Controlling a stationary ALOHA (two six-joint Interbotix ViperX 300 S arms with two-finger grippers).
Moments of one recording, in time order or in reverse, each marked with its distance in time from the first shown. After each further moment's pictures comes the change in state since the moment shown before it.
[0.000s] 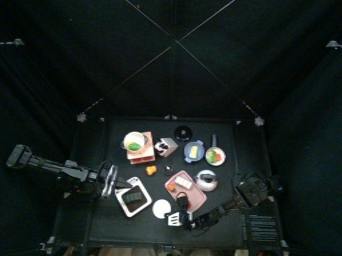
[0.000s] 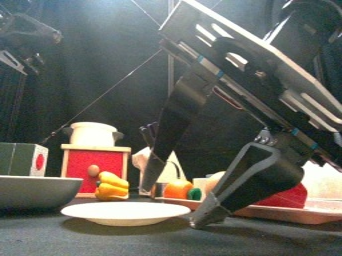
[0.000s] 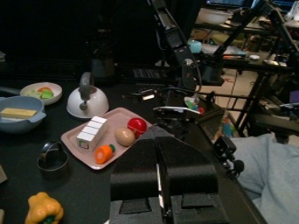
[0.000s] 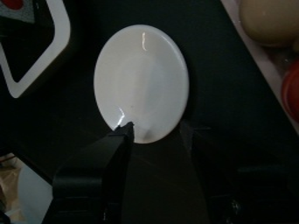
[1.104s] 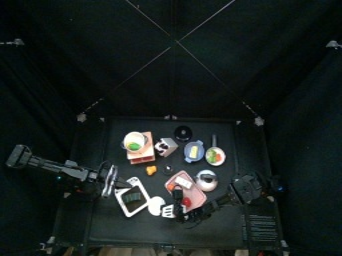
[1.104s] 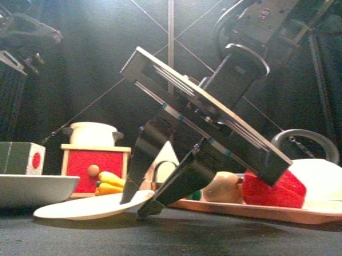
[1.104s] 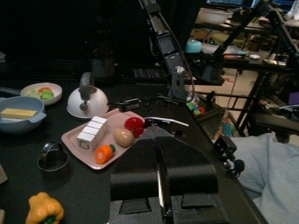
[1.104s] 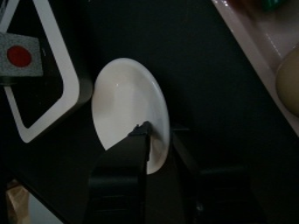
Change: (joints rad) left arm 0.002 0.000 0.000 0.002 0.000 0.003; right arm -0.101 0.040 -0.046 -0.035 -0.025 0.003
